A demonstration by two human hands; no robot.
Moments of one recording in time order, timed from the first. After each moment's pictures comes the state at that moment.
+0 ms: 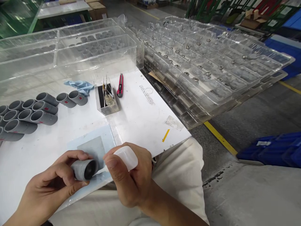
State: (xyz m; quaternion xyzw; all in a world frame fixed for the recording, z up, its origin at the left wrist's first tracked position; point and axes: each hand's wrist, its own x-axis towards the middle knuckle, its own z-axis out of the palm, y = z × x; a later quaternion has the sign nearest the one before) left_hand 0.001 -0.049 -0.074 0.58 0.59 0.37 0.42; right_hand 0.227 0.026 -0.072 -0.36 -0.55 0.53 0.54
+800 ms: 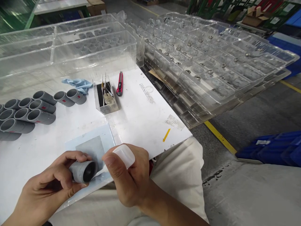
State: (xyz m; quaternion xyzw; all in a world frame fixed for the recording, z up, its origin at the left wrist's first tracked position) left_hand 0.003 -0.048 -0.071 0.58 0.59 0.38 0.42; right_hand 0.224 0.020 -0.078 -0.40 -0.51 0.57 0.51
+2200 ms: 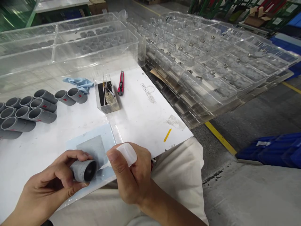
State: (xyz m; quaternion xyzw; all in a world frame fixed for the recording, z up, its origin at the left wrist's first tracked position) left_hand 0.005 -0.050 -0.072 0.56 0.59 0.39 0.43; right_hand 0.227 0.017 -0.088 -0.43 -0.52 0.53 0.51
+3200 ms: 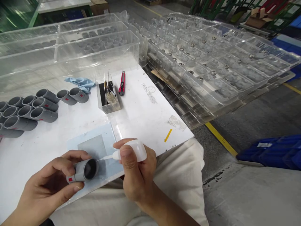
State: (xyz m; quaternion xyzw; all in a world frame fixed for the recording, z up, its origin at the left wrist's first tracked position) left_hand 0.004 -0.051 -0.074 0.54 0.58 0.40 0.46; right_hand 0.223 0.018 -0.094 -0.42 -0.45 0.53 0.58
